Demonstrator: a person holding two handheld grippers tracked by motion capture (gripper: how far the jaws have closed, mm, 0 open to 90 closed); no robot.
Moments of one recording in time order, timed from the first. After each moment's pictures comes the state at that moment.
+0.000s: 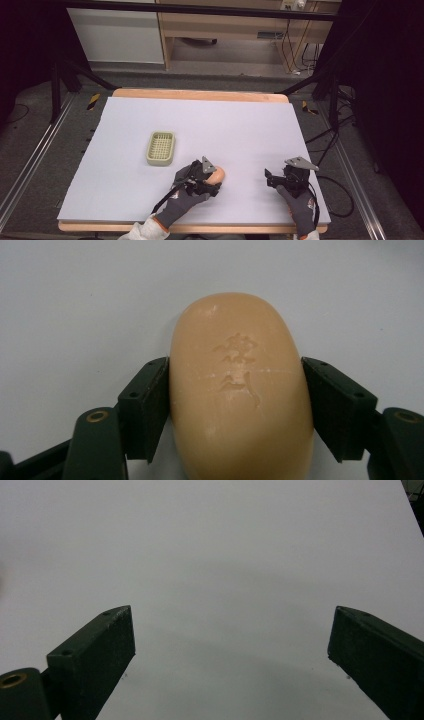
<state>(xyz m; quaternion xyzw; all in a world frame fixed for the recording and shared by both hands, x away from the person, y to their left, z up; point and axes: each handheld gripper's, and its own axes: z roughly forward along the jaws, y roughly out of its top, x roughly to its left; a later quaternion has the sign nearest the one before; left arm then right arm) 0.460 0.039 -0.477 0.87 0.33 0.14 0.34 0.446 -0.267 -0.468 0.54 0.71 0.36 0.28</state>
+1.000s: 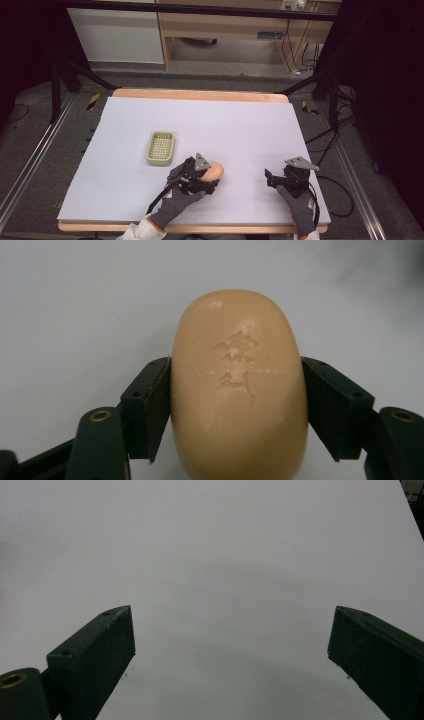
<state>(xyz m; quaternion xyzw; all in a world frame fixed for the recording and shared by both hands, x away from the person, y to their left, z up) 0.453 0.055 -0.451 0.86 0.33 0.13 0.38 0.445 -0.267 -0.467 0.54 0.71 0.36 0.28</state>
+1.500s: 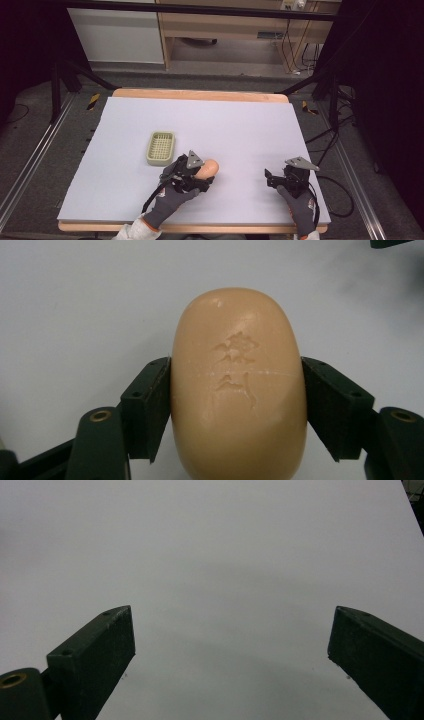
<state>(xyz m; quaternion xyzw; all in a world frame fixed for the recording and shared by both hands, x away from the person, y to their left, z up) 0.453 0.073 -0.440 0.85 0.34 0.14 0.39 0.445 -0.267 -0.467 0.54 0.71 0.36 0.28</state>
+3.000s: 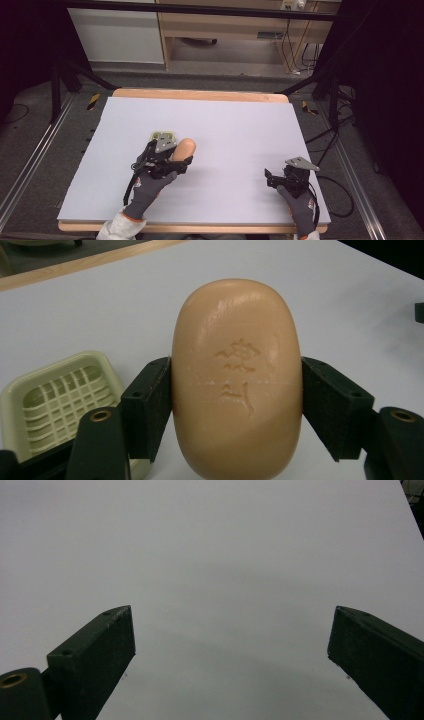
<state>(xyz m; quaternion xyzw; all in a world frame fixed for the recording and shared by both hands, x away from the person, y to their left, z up) 0.466 0.133 -0.399 0.79 0.39 0.19 0.43 0.445 -0.267 -0.467 0.54 0.71 0.36 0.28</state>
